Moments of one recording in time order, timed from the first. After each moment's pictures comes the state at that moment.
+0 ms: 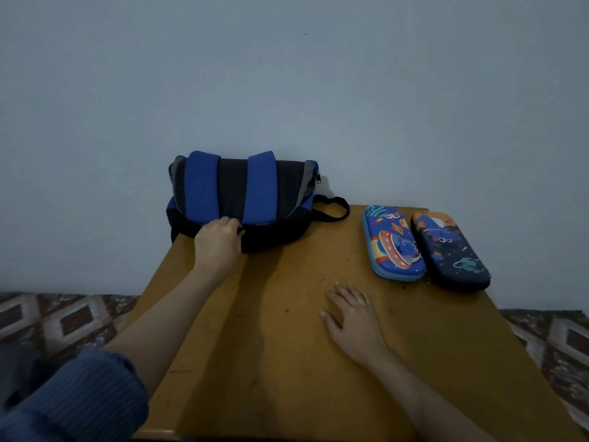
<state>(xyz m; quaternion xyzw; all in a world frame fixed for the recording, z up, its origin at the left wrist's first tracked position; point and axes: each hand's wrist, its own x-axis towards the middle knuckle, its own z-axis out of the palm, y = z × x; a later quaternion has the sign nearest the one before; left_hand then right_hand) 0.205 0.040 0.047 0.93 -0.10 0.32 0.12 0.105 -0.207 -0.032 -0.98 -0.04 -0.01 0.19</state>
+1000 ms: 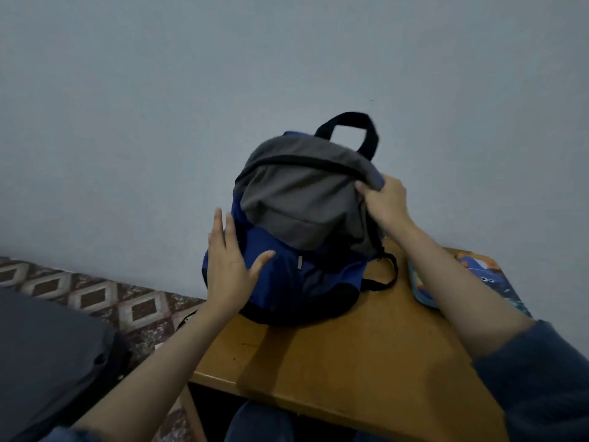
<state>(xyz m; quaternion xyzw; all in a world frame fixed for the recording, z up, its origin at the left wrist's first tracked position) 0.061 0.099 0.097 0.88 0.02 0.35 0.31 0.147 -0.127 0.201 -0.82 -0.06 -0.24 0.51</state>
